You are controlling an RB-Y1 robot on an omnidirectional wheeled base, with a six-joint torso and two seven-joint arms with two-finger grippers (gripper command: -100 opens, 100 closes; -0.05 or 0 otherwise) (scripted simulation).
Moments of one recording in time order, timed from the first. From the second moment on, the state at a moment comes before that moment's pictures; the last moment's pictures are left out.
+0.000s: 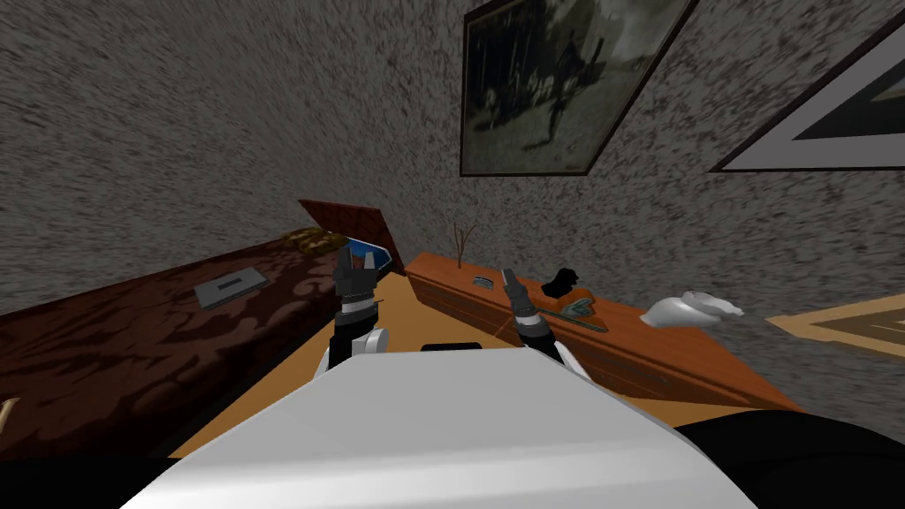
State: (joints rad) left arm 0.49 -0.03 -0.02 -2.24 -0.04 -0.57 0.10; right arm 0.59 -0.28 0.13 -2.12 0.14 -0.70 0.18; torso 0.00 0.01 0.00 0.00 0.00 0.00
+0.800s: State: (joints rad) left arm 0.49 -0.03 -0.02 -2.24 -0.04 -0.57 0.10; right arm 0.59 -0.47 0.23 -1.90 0.20 -0.73 0.21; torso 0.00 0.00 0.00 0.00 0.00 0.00
